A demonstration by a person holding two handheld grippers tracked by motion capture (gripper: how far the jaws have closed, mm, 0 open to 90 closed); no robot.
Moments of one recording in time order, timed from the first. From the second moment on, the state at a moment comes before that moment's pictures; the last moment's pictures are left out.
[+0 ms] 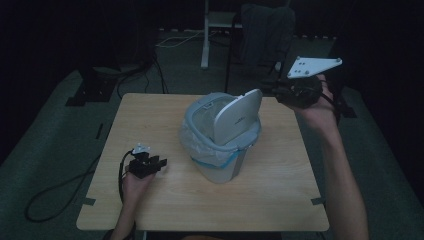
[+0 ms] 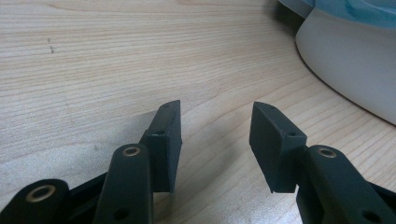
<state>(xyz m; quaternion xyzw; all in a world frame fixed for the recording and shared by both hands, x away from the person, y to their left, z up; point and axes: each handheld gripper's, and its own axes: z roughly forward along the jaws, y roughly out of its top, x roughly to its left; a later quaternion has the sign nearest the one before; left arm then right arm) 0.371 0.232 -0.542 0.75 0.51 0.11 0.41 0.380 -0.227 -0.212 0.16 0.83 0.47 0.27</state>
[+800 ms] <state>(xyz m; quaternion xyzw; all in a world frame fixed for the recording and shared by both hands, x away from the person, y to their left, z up) 0.371 0.232 -0.541 0.75 0.51 0.11 0.40 0.388 -0.199 -0.228 0.14 0.84 0.46 0.24</state>
